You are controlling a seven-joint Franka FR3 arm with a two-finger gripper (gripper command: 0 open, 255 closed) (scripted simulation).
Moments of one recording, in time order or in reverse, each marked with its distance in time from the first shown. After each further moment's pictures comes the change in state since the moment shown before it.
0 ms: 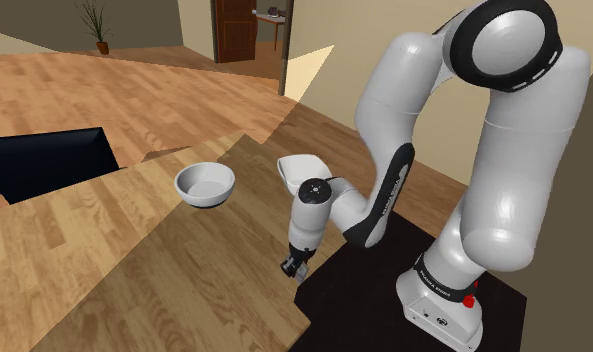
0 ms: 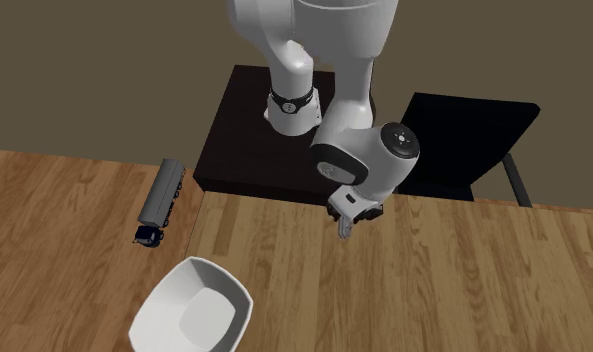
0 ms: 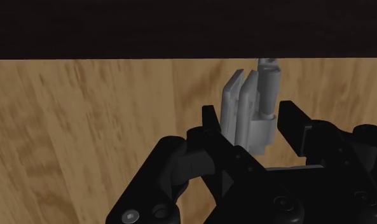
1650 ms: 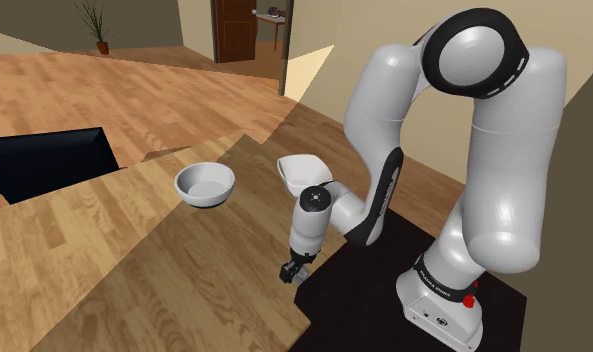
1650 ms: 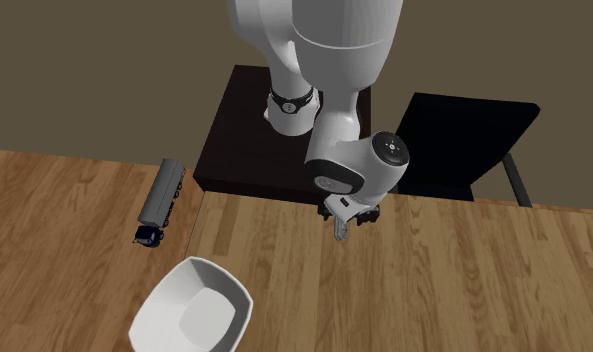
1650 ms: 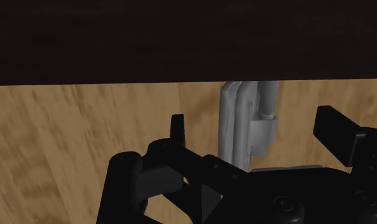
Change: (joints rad) arm 0.086 0.094 -0.125 0.047 -0.179 0.048 0.168
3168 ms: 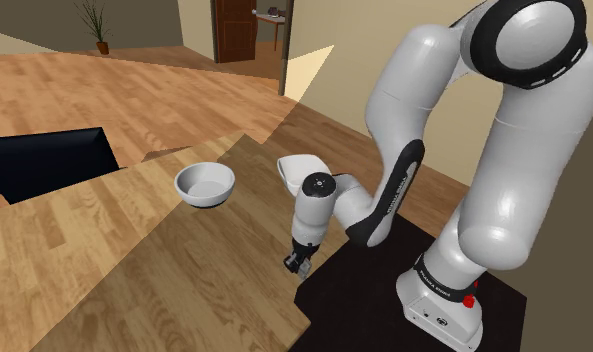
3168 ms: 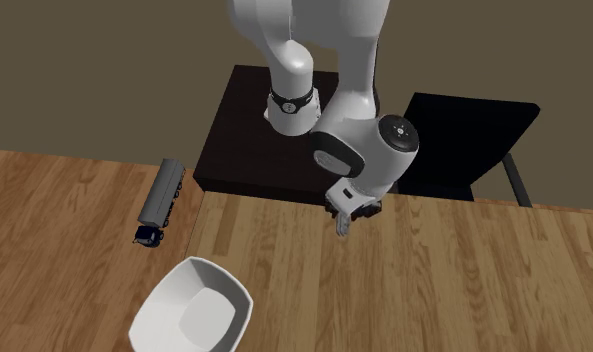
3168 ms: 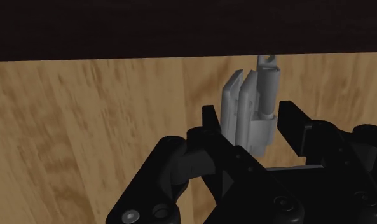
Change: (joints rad) arm -0.152 -0.162 0.191 -0.093 0.278 -0.066 -0.247
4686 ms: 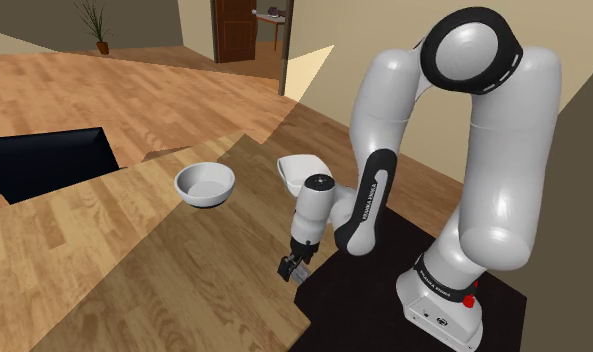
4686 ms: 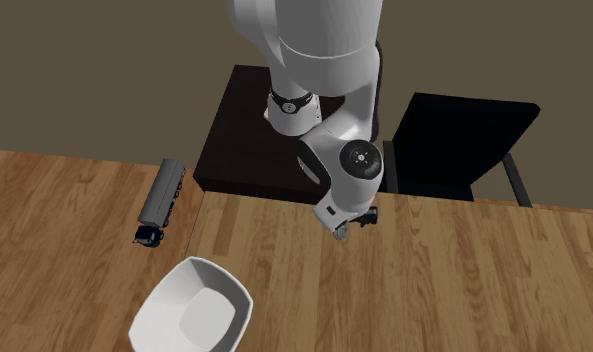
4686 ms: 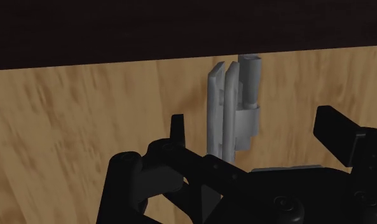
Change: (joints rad) arm 0.023 0.175 -0.089 0.014 0.336 0.234 -0.395
